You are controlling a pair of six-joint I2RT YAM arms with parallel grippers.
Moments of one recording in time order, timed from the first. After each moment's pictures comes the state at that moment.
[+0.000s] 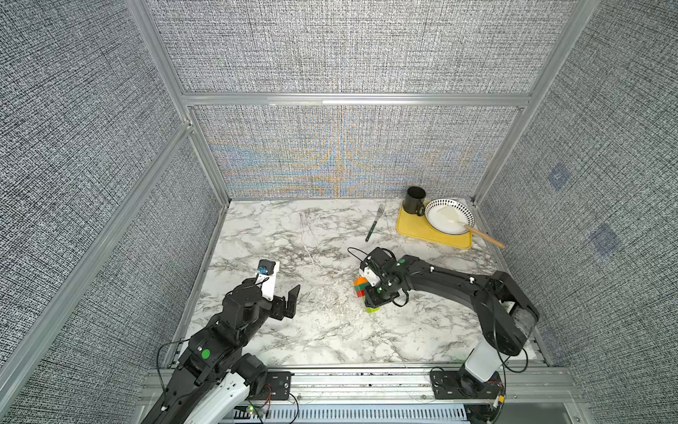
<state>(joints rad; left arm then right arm) -0.62 0.47 0.72 -0.73 -0.18 -0.16 0.75 1.74 1.12 -0.74 -0.18 0.30</state>
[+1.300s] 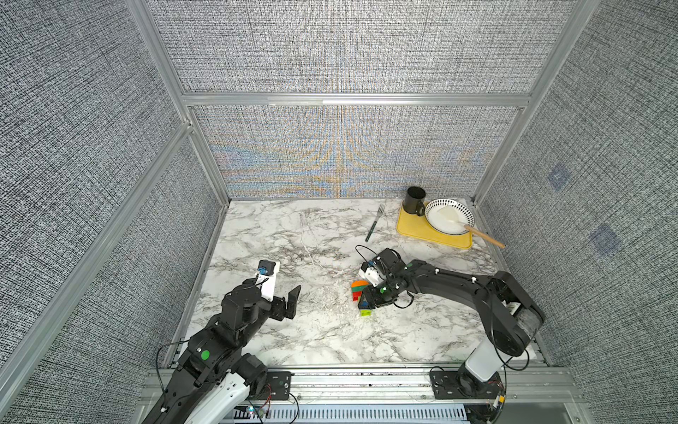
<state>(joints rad) -0.61 0.47 0.71 -0.73 -0.17 -0.16 0.69 1.69 0.98 -0.49 -0.47 0.35</state>
